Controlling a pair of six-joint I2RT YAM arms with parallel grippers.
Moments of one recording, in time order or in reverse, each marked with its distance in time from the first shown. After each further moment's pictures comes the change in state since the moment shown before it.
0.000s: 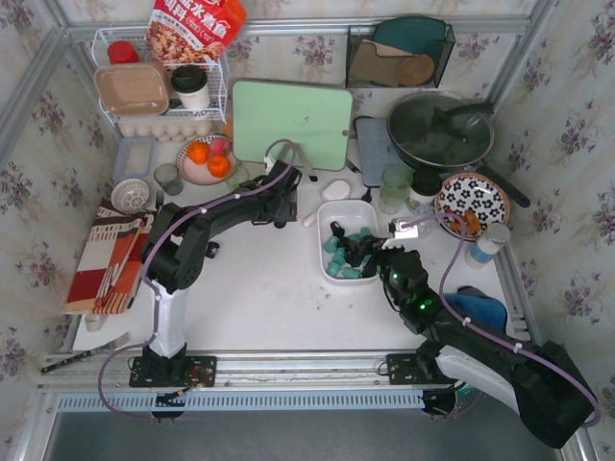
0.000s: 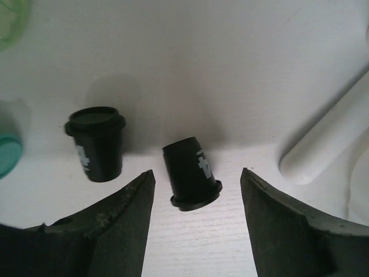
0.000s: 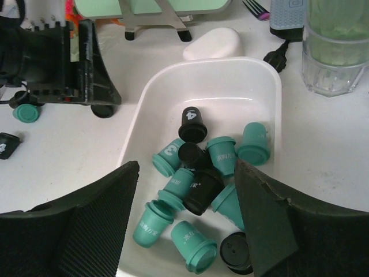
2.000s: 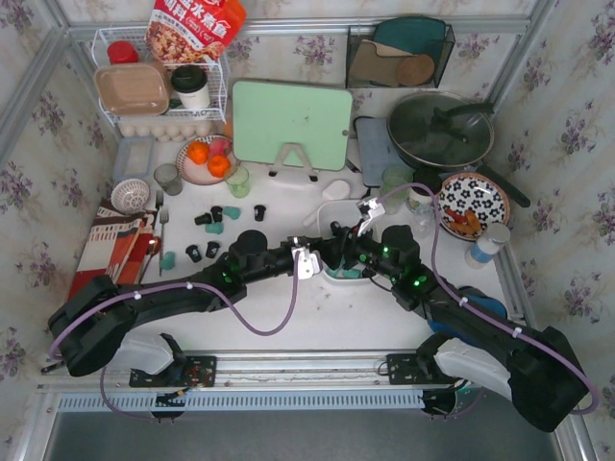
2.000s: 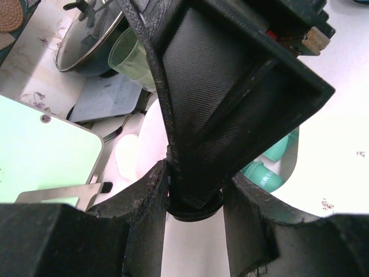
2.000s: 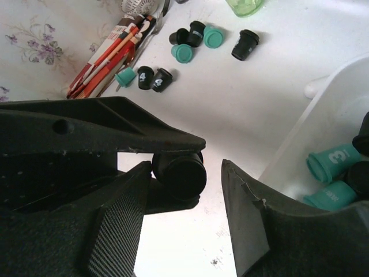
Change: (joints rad) left arm -0.320 -0.673 -0.864 1.029 0.569 1.110; right arm 0.000 0.111 0.252 -0.166 -0.599 0.133
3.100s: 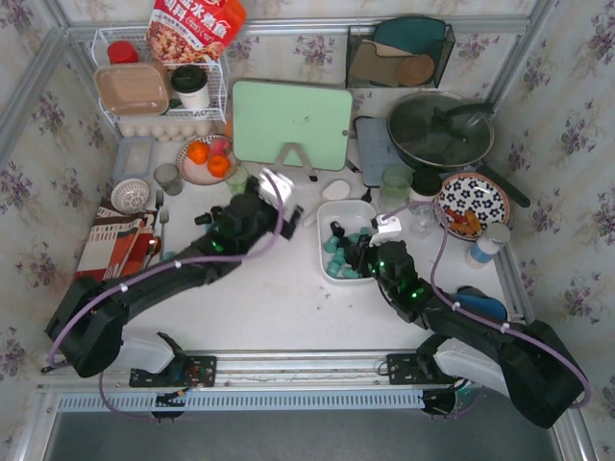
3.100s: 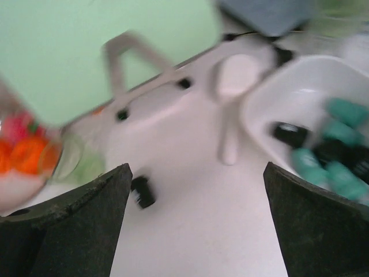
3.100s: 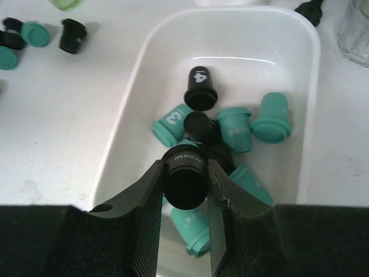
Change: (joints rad) left arm 0.115 -0.011 0.175 -0.246 -0.451 -0.392; right arm 0.000 0.003 -0.162 0.039 0.469 -0.140
